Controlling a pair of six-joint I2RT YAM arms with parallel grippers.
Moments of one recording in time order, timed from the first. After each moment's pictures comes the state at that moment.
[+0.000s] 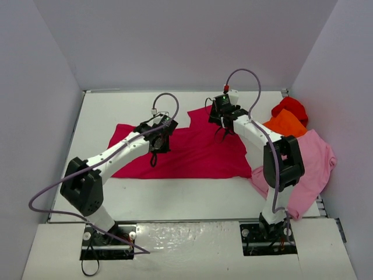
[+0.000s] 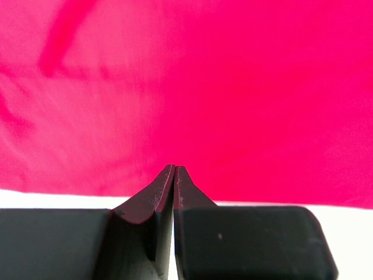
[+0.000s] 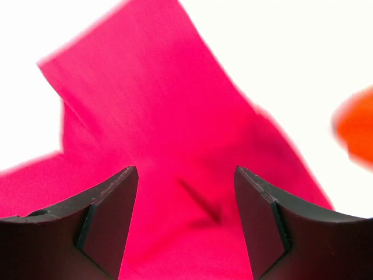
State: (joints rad) left arm -0.66 1.63 1.34 -0.80 -0.35 -0.60; right arm 0.39 1.87 1.39 -0.32 0.36 0.51
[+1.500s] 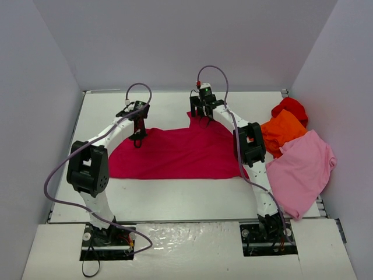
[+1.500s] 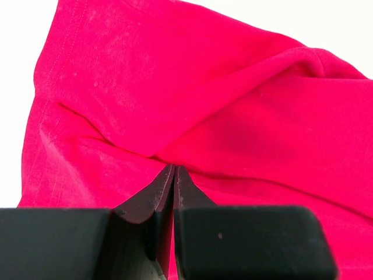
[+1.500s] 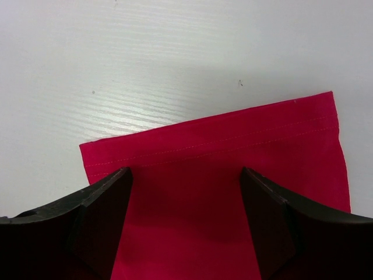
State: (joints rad) left arm -0.31 1.82 1.41 -0.70 -0.35 -0.46; right arm 0.39 2.53 2.12 -0.33 0.11 0.18
